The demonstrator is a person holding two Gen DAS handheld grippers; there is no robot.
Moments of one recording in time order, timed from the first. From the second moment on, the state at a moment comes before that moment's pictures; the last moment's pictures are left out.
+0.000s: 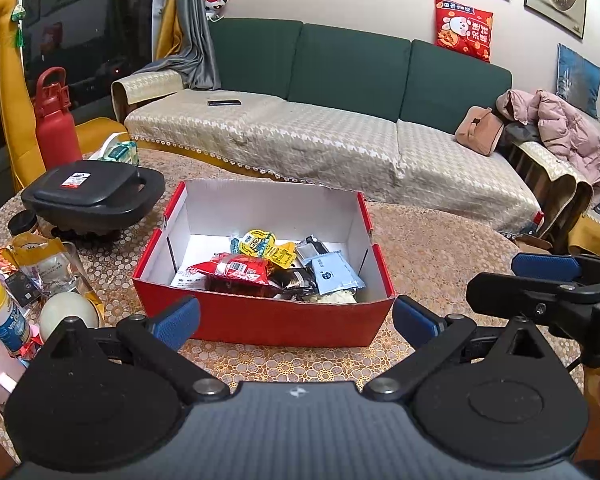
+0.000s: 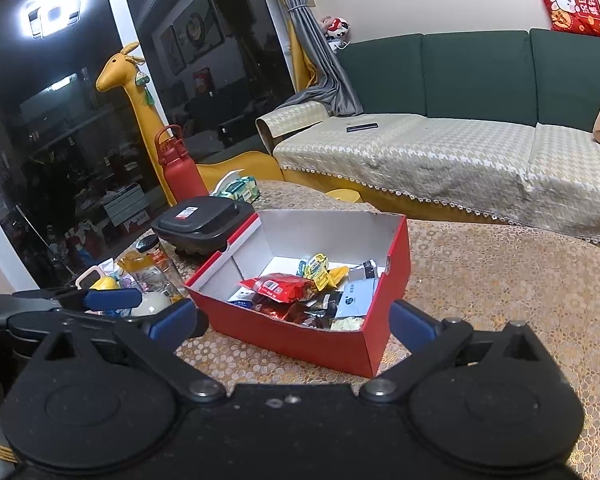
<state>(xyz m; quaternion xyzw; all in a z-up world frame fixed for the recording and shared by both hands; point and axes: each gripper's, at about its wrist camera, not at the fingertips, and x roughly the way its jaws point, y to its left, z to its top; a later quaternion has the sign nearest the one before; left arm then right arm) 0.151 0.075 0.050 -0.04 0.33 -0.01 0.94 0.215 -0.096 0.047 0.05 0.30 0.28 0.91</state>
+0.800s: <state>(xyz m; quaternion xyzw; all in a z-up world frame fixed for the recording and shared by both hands) 0.145 0.076 0.050 -0.06 0.33 -0.01 0.94 0.205 -0.100 0.043 0.05 0.31 0.28 0.90</state>
